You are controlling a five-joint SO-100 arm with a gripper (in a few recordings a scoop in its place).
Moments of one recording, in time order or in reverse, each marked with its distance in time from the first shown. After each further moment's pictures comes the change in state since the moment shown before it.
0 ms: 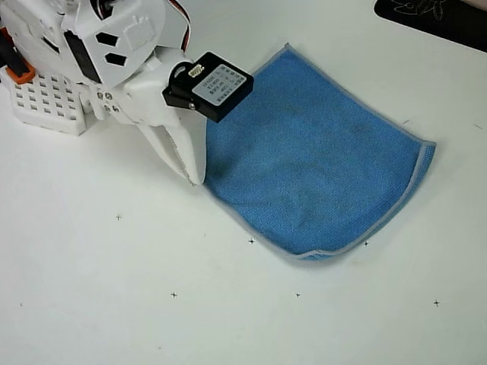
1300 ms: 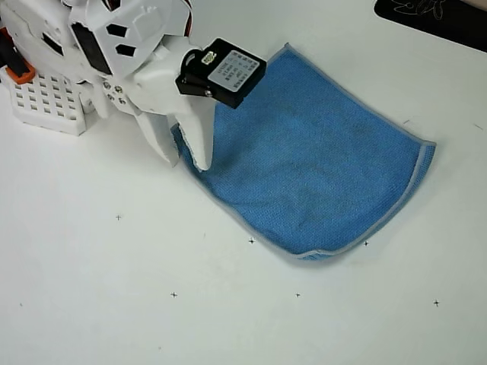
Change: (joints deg) arm -5.0 -10.5 -11.6 2.2 -2.3
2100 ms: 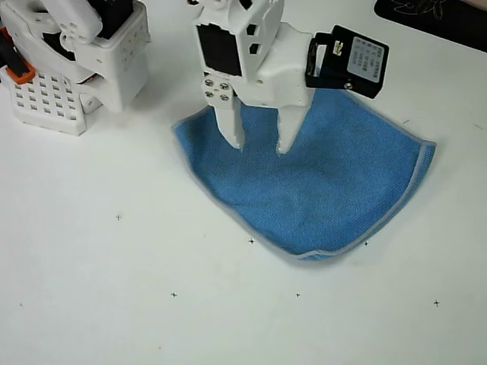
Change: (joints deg) arm -11.1 -47.7 -37.8 -6.2 -3.1
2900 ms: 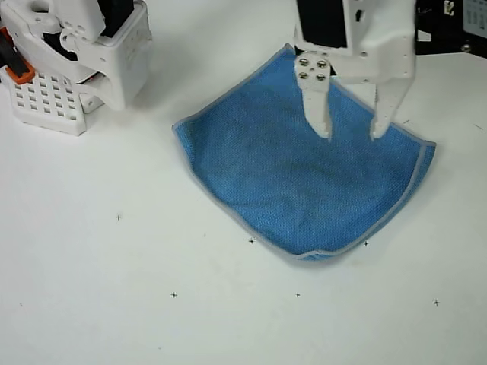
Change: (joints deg) arm -6.2 -24.2 -38.5 9.5 -0.2
